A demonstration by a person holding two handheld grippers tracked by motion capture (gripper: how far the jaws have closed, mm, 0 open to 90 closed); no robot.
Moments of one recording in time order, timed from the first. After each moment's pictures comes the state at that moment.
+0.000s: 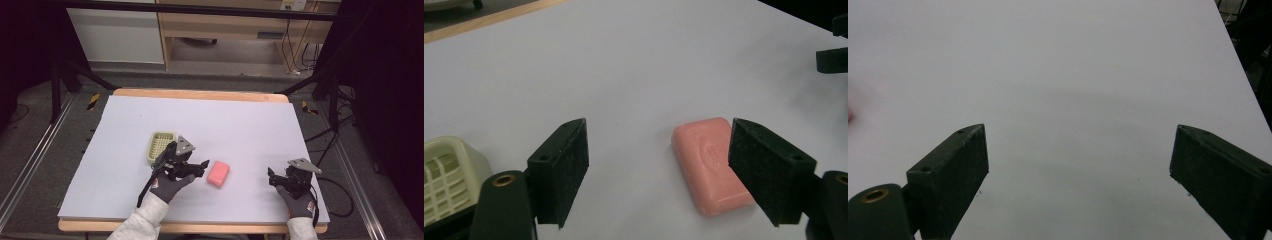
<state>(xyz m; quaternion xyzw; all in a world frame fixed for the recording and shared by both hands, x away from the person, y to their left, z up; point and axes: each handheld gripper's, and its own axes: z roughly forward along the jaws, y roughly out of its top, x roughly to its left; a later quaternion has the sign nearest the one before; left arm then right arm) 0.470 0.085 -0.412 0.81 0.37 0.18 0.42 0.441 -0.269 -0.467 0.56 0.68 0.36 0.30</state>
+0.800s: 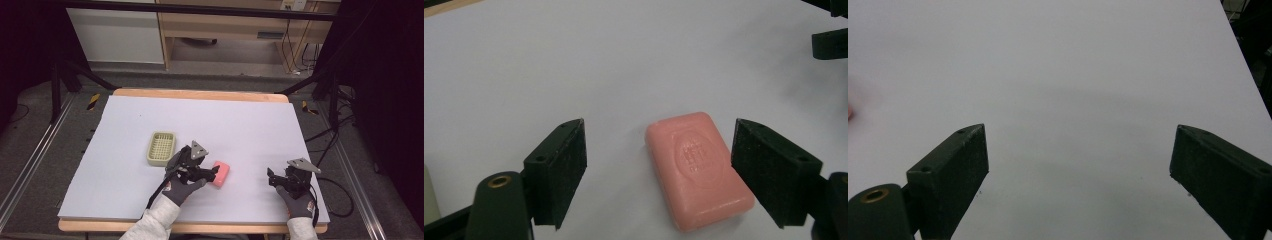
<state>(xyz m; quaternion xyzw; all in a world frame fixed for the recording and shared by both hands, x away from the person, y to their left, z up) 0.469 0.056 -0.429 0.82 0.36 0.17 0.41 0.442 -0.269 -0.468 0.56 0.69 0.35 0.30</state>
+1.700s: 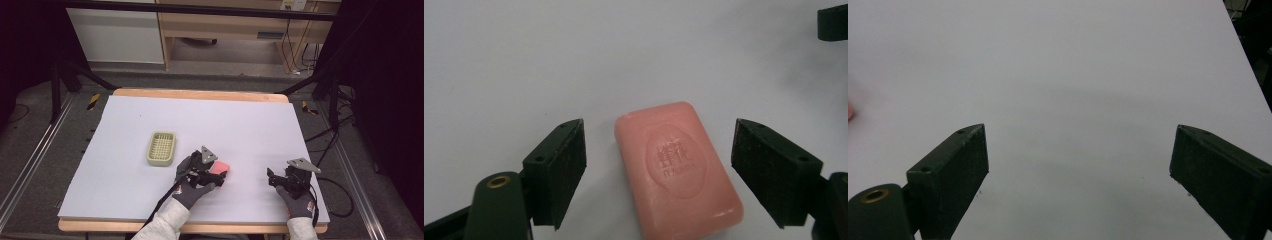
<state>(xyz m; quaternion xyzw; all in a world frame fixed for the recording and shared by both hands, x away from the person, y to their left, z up) 0.470 0.031 -0.451 0.83 0.36 0.16 0.40 0.442 -0.269 -0.469 0.56 0.69 0.35 0.30</state>
